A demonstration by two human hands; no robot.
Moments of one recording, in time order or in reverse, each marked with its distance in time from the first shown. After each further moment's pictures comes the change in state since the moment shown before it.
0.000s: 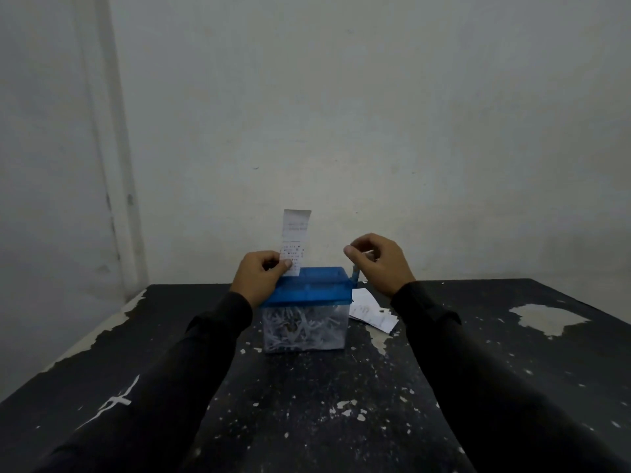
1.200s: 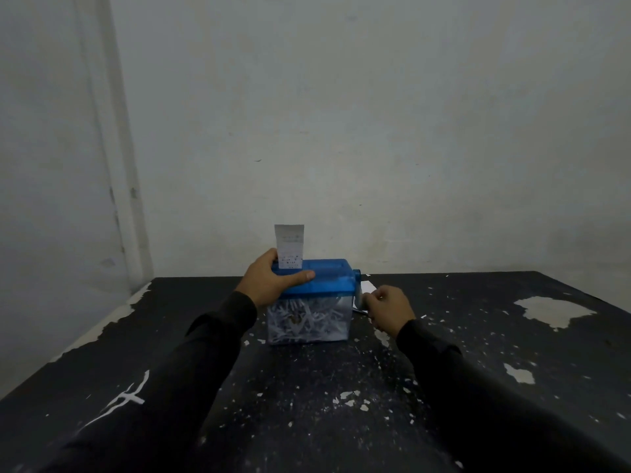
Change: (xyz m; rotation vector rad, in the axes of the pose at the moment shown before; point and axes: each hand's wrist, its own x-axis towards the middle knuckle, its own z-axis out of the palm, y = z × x) left_hand -0.012 -0.011 0.004 -0.111 -0.183 -0.109; right_hand -0.061 0.066 0.027 0.003 -0.060 0.548
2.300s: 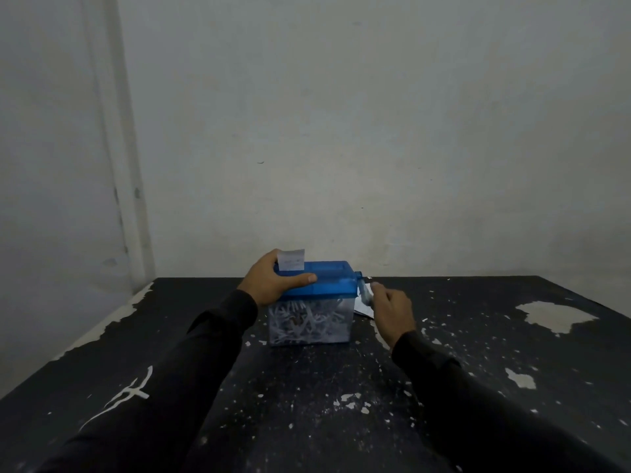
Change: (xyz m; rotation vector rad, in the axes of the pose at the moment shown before) left_hand 0.001 0.007 -0.001 0.034 -0.031 0.010; right_hand -0.032 -0.022 0.005 0.153 0.179 -0.139
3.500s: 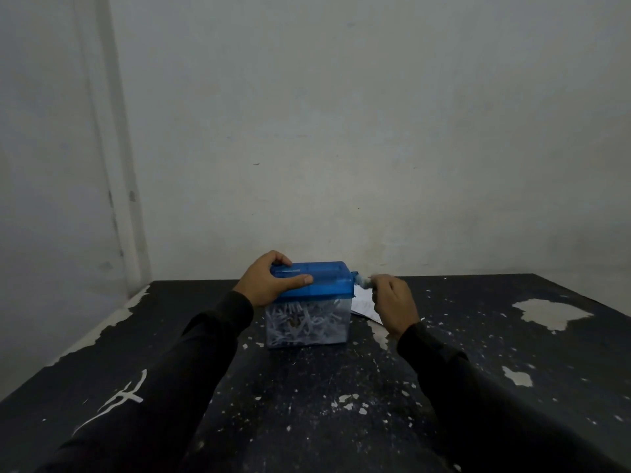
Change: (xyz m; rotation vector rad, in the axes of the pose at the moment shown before) left_hand 0.001 -0.002 -0.003 0.086 0.035 -0.001; right_hand 0.010 -0.009 -0.010 0.150 -0.090 -0.111
